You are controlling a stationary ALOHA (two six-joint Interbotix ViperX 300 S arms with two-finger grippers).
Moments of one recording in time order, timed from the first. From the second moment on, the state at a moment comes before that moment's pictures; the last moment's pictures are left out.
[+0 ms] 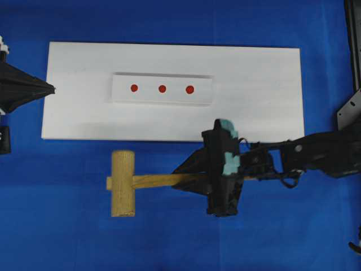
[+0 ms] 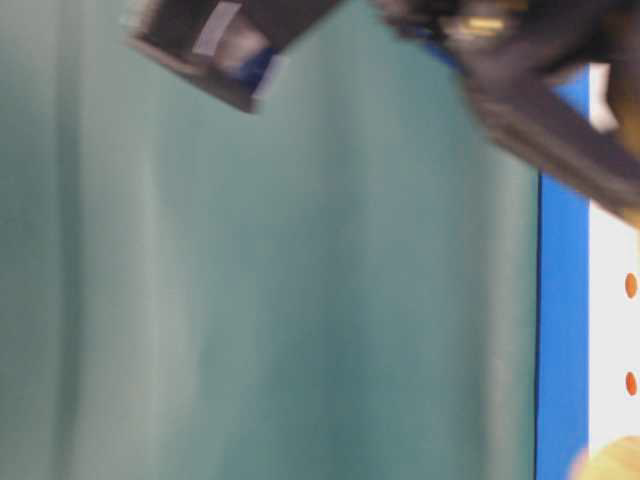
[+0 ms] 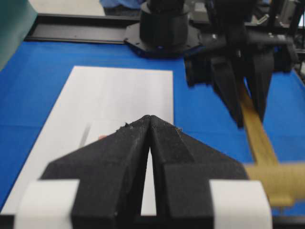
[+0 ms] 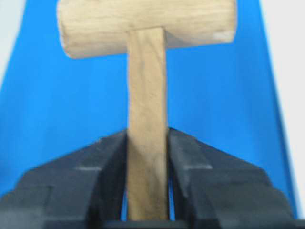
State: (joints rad) left arm 0.04 -1.02 1.24 -0.02 -0.16 -0.01; right arm 0.29 0.01 0.72 0.37 -0.34 0.14
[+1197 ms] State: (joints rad) left arm 0.04 -1.03 1.24 -0.02 -0.14 -0.02; right arm -0.04 -0.12 0.69 0.27 -0.33 -0.60
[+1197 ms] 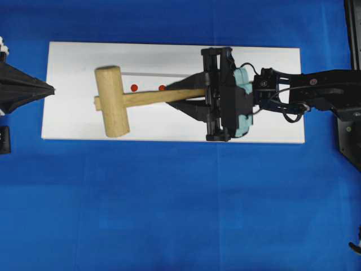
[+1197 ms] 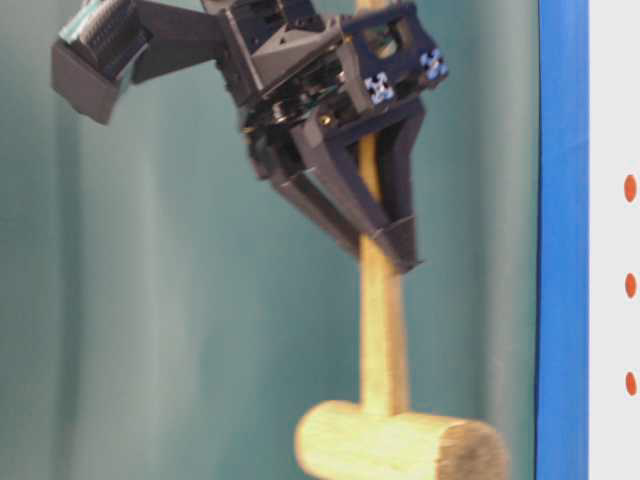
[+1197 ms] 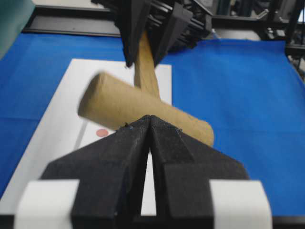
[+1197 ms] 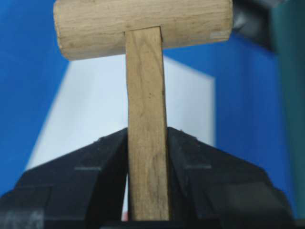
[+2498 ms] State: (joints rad) left arm 0.04 -1.04 1.24 -0.02 -0.17 -0.29; right arm 0.00 -0.12 0.70 0.27 -0.51 -1.10
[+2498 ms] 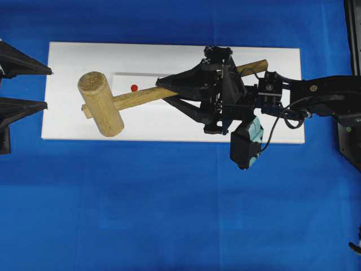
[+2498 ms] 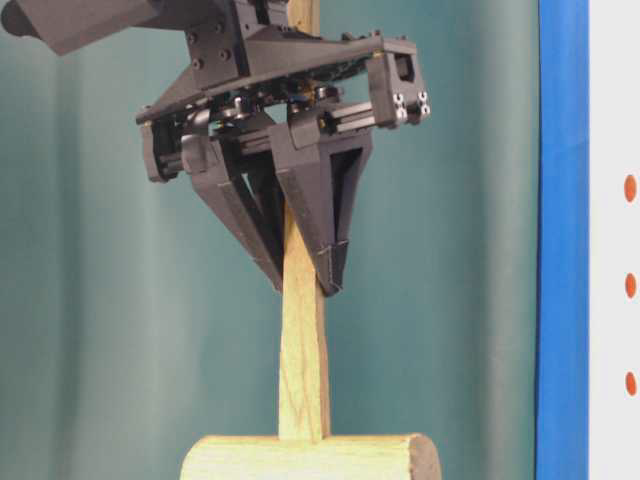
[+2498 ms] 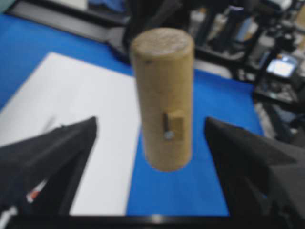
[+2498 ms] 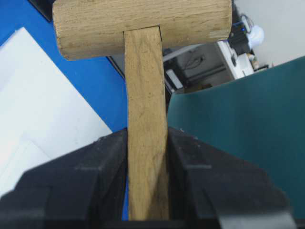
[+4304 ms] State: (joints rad) left arm 0.04 -0.52 1.05 -0.02 -0.52 -0.39; right arm 0.00 -0.12 0.70 0.30 -0.49 -1.10
